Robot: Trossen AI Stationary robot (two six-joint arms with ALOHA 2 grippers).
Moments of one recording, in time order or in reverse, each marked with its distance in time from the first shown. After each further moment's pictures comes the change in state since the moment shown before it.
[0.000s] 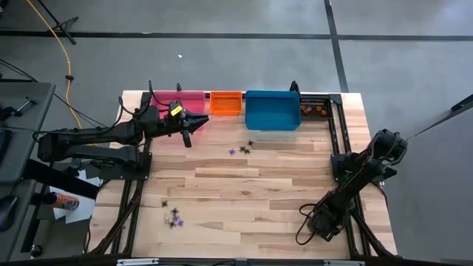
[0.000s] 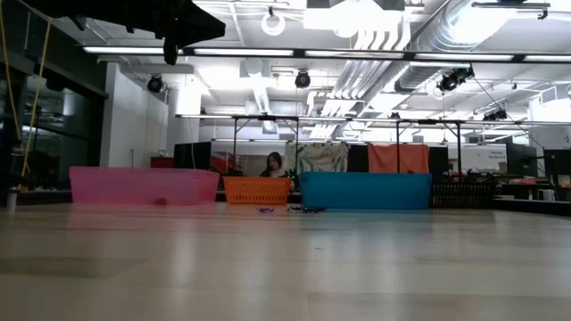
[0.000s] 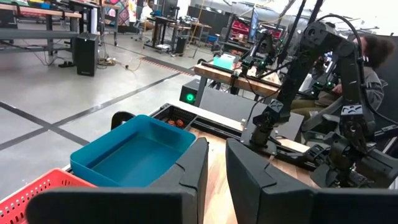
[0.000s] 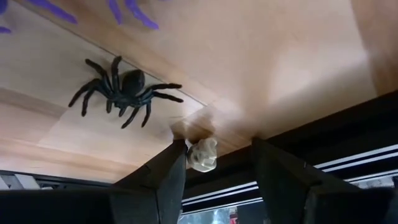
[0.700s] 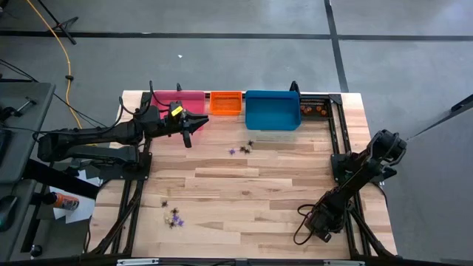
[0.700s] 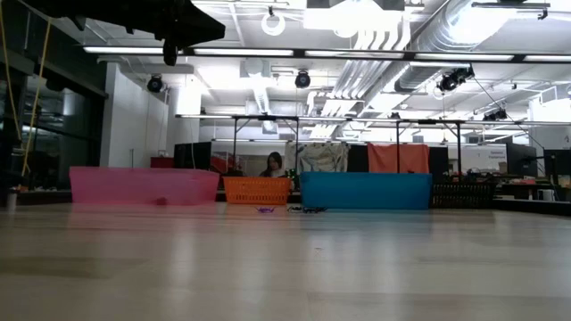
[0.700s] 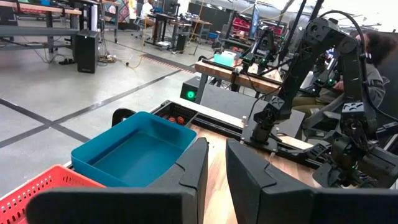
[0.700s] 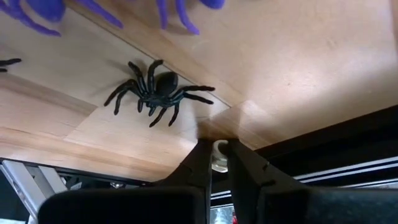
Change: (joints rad) left arm 0.000 0.000 0.000 -0.013 0.000 0.000; right arm -0.010 0.001 0.000 0.039 -0.015 -0.007
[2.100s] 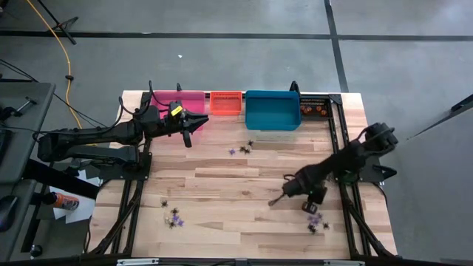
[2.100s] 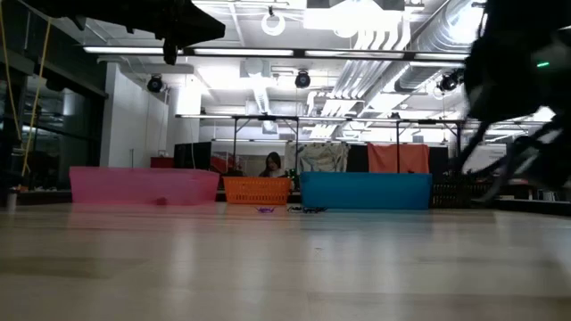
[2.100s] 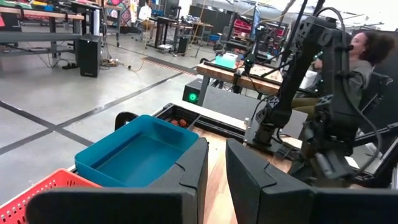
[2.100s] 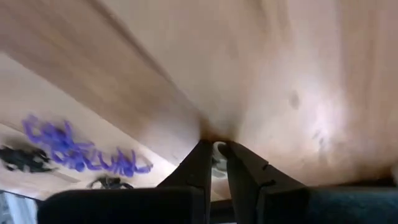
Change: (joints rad) left arm 0.000 0.000 0.000 0.009 -0.009 0.018; right arm -0.526 -0.003 0.059 -0.415 0.285 -0.859
